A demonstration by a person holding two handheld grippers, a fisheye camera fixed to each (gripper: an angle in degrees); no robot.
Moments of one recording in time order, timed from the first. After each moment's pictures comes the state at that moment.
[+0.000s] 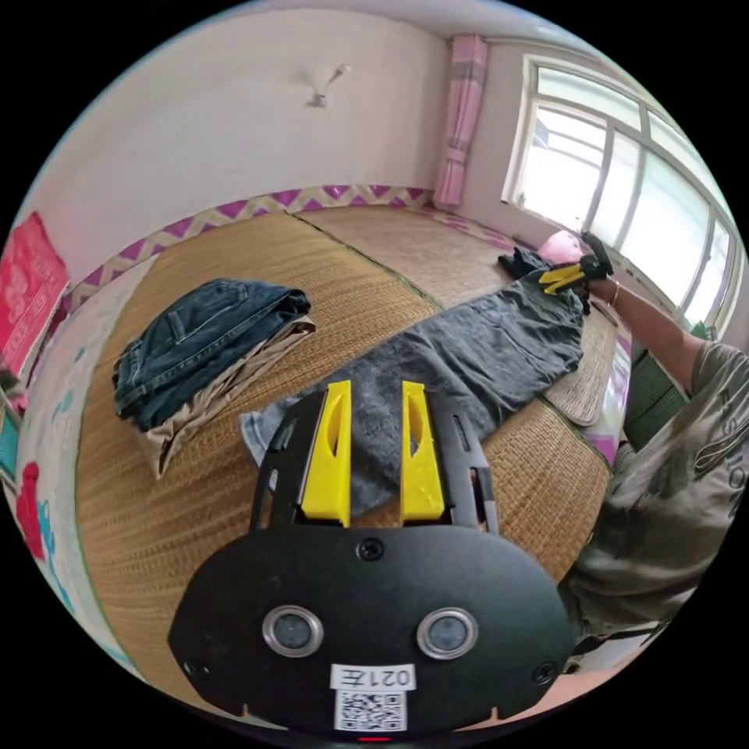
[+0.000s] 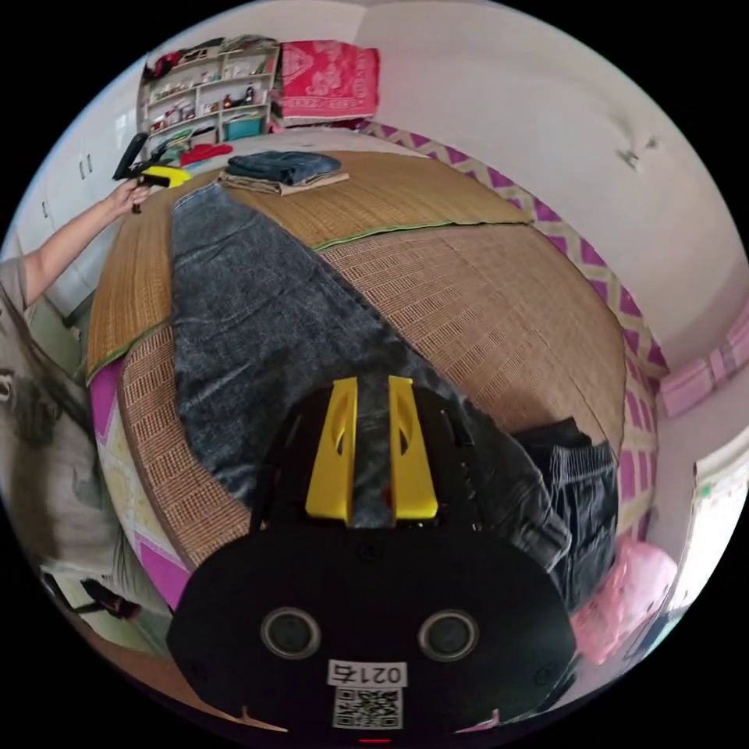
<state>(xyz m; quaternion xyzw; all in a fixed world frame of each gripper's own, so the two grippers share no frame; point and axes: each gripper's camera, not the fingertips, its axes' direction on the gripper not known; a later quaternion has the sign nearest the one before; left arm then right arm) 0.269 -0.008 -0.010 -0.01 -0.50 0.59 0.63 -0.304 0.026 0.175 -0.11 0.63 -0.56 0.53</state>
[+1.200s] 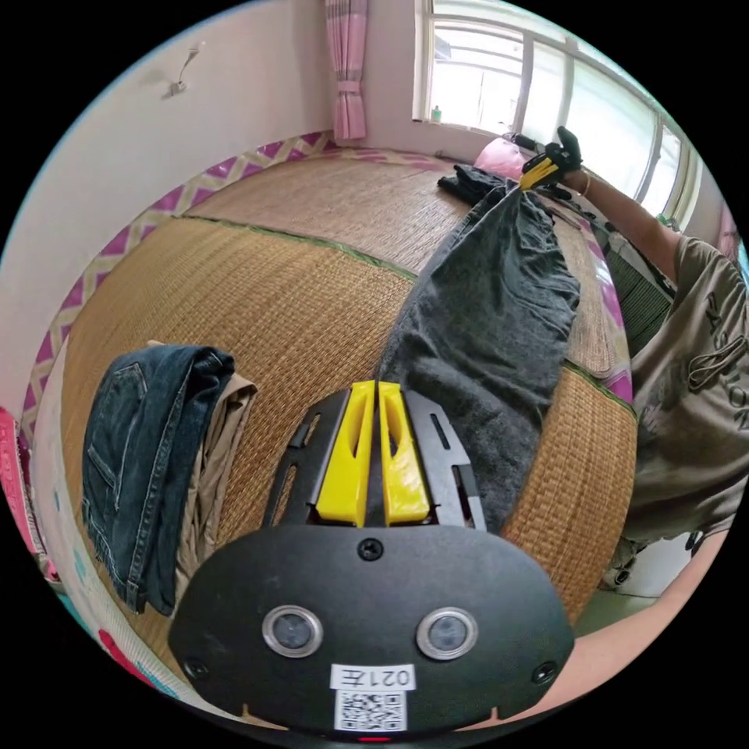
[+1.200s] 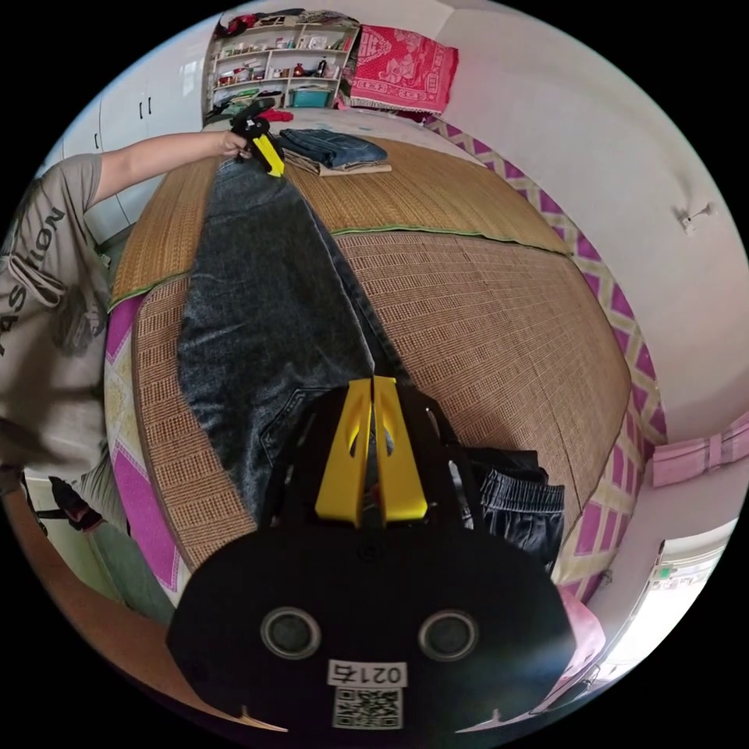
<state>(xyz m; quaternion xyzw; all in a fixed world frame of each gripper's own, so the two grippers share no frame) 0.269 -0.080 0.093 -0.18 -0.49 0.66 0.55 -0.349 0.021 0.109 -0.18 0.62 -0.60 0.47</state>
